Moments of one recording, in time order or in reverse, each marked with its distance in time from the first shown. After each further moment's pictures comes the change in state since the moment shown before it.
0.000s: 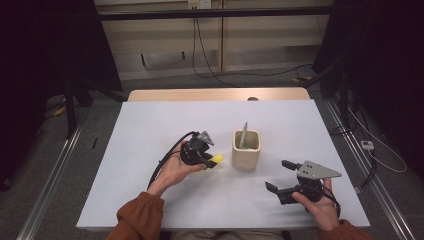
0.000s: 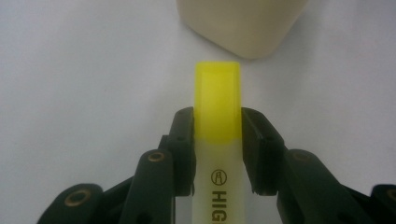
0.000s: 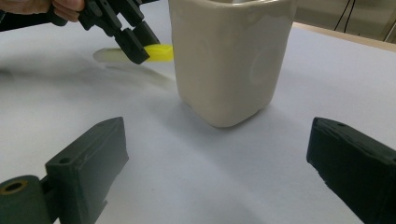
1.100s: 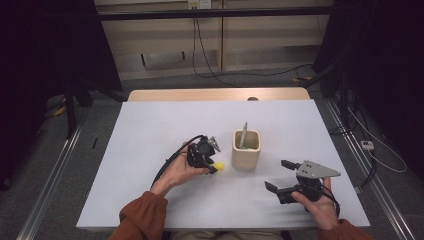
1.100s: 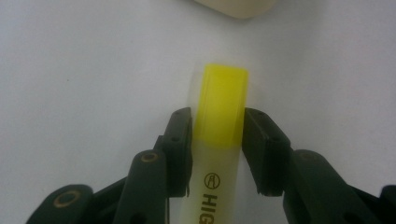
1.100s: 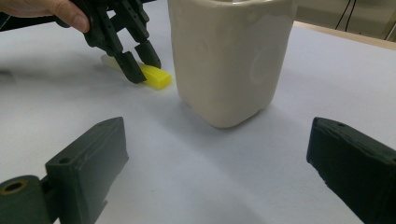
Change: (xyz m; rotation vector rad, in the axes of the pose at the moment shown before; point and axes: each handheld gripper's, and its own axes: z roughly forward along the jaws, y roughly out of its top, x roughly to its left) left arm -0.003 0.006 0.023 0.179 -0.027 0.106; right arm -0.001 0.000 0.002 0.005 0.001 0.003
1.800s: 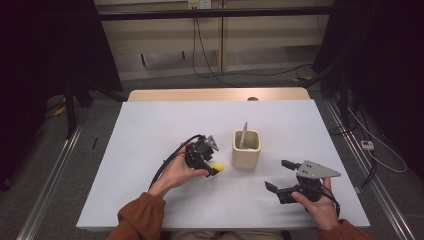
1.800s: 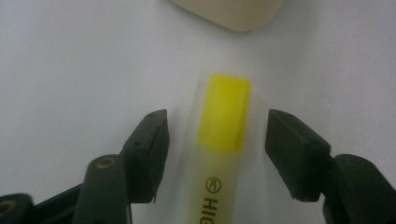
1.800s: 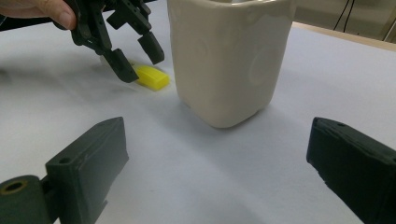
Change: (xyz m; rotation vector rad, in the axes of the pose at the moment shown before) left arm 0.000 -0.005 -0.003 -0.064 0.000 -0.011; right arm 0.000 0.000 0.000 -0.002 -0.005 -0.001
